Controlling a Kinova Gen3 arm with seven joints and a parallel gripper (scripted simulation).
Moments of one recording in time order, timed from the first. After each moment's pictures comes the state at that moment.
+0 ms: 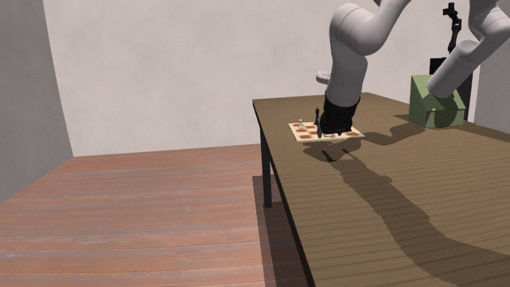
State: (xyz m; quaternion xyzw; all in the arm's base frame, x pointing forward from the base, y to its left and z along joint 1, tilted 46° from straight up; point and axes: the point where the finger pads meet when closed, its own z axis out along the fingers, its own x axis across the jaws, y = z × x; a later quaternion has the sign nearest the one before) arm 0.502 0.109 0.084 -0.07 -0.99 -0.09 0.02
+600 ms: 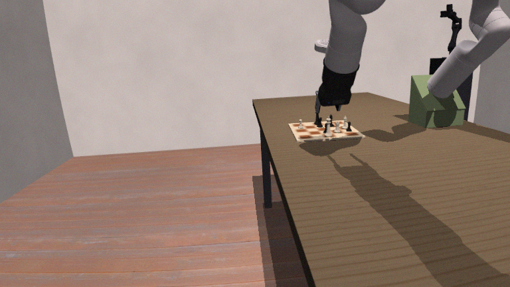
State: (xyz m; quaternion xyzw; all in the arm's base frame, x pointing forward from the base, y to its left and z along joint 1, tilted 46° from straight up) arm 0.498 0.056 0.133 -0.07 -0.99 -0.09 0.01
